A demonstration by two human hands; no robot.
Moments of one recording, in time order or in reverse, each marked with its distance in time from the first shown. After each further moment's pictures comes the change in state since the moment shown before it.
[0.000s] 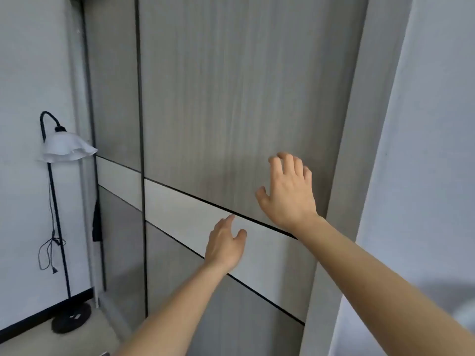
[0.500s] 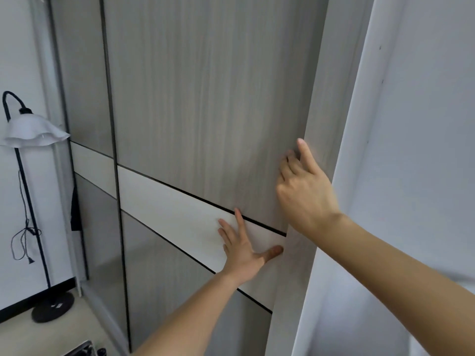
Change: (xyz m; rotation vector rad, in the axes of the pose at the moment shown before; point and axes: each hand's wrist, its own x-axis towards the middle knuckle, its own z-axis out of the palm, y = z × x) left_hand -0.015 0.018 0.117 -0.122 -0.262 0.004; right_hand -0.022 0.087 -0.017 -0.832 -0.050 -0.441
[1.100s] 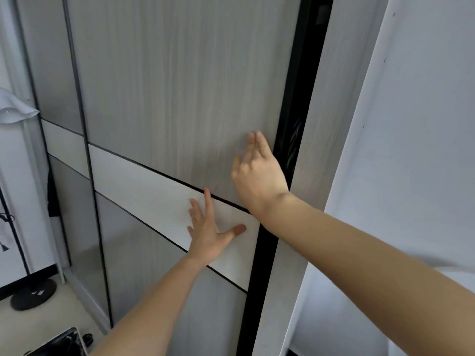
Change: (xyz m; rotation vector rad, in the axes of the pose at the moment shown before) left_hand 0.032 -0.035 -0.031 0.021 0.126 0.007; right_hand 0.046 -0.042 -0.009 0.047 -0.248 -0.047
